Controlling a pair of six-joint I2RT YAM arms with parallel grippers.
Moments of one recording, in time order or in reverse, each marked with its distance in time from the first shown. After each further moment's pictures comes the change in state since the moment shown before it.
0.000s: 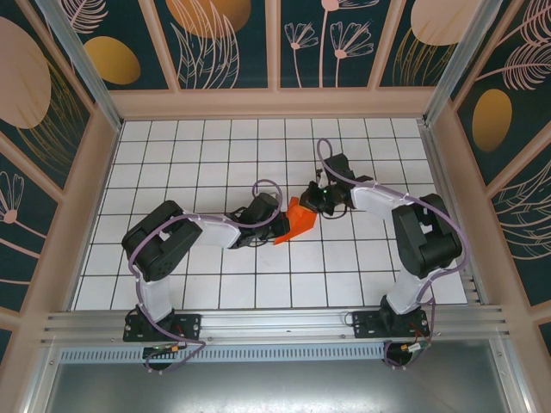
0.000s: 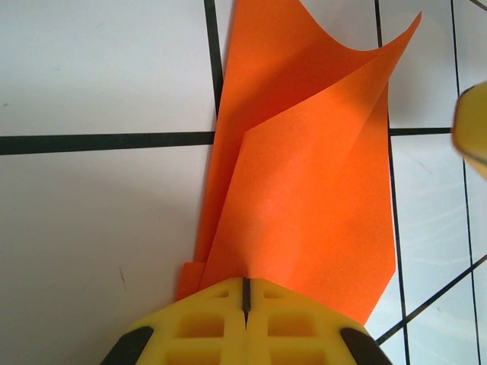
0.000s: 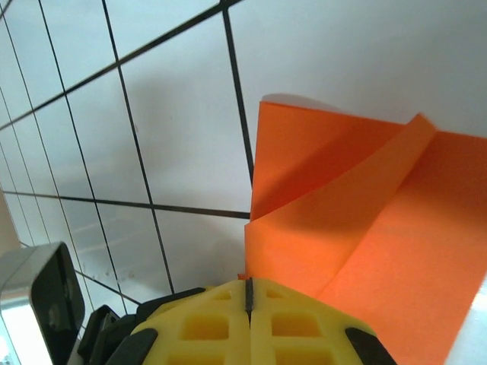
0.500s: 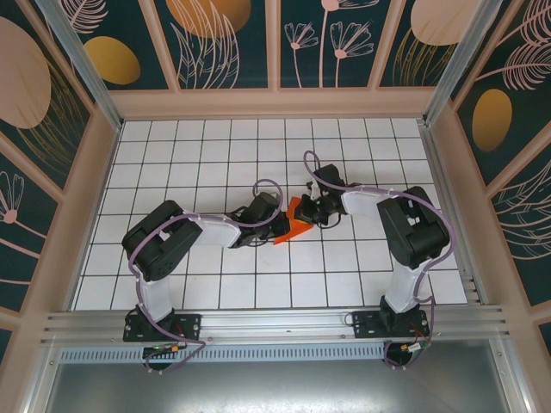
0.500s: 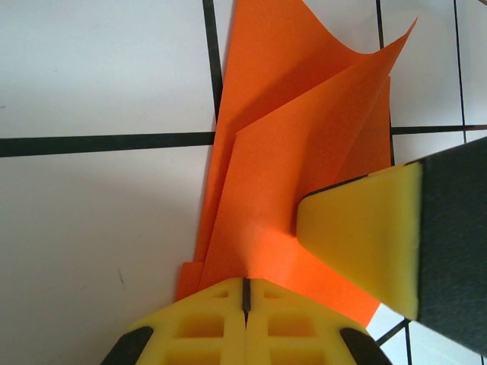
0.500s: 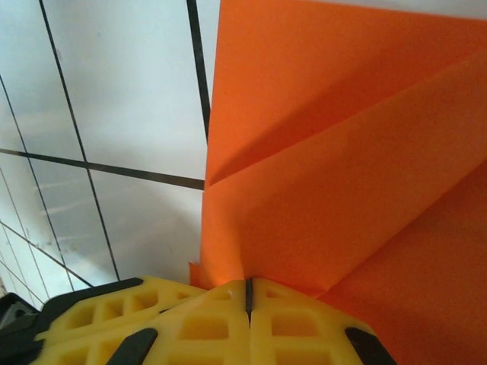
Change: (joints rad) left arm 0.000 0.002 0.007 -0.012 0.000 0.006; right arm 0.041 0.100 -0.038 0.049 -0.037 -0.076
